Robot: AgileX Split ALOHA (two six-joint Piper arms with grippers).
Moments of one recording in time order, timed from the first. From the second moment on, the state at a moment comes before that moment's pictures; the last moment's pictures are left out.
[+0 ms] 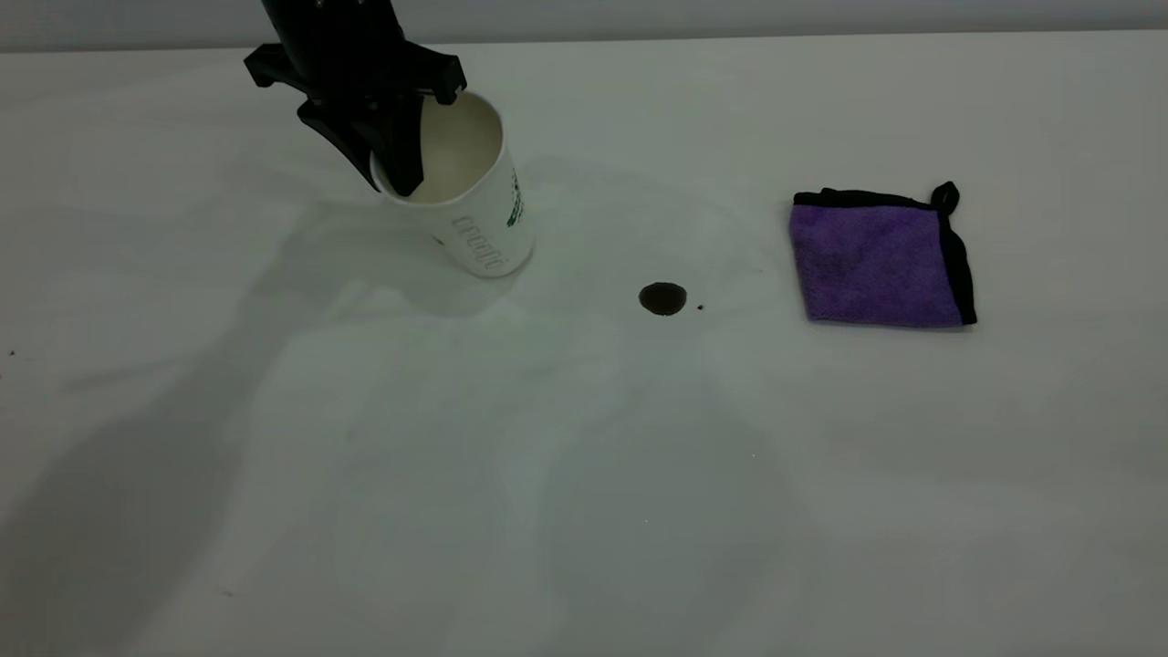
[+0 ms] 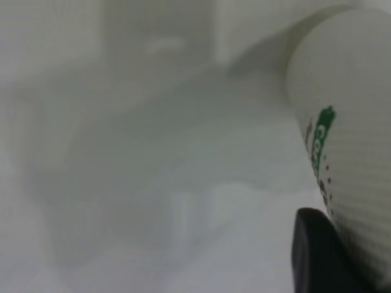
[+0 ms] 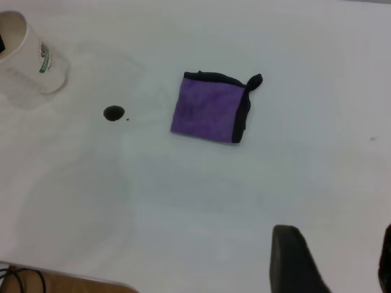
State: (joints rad) left arm -0.28 2.41 -1.77 -0.20 0.85 0.22; right arm 0.15 -0.02 -0.47 0.07 1.13 -0.01
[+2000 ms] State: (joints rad) left arm -0.30 1.75 -1.82 -0.19 1.17 0.15; right arm 0.15 -0.02 -0.47 0.07 1.13 -0.01
